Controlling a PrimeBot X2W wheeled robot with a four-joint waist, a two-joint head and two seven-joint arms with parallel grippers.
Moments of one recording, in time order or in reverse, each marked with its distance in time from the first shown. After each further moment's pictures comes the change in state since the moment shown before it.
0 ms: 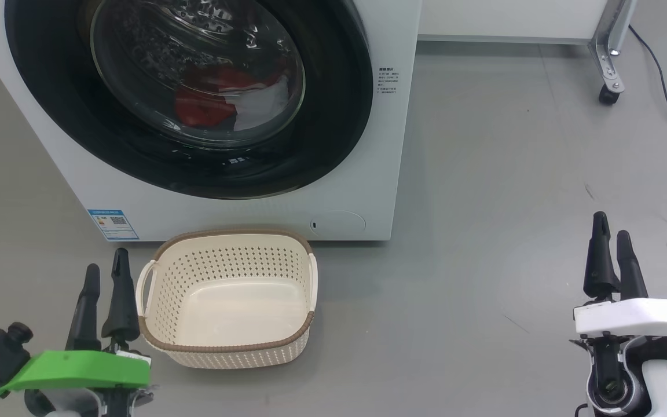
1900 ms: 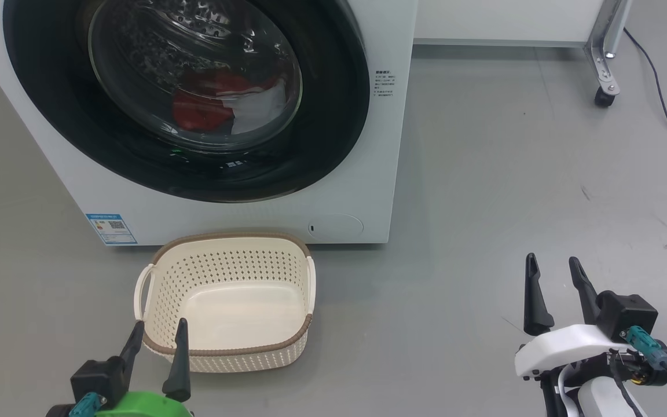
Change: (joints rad) left arm 0.015 0.011 -0.142 0.279 0.533 0.076 -0.091; right arm -0.005 -0.038 0.177 0.187 -0.510 -0.123 -0.072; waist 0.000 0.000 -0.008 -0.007
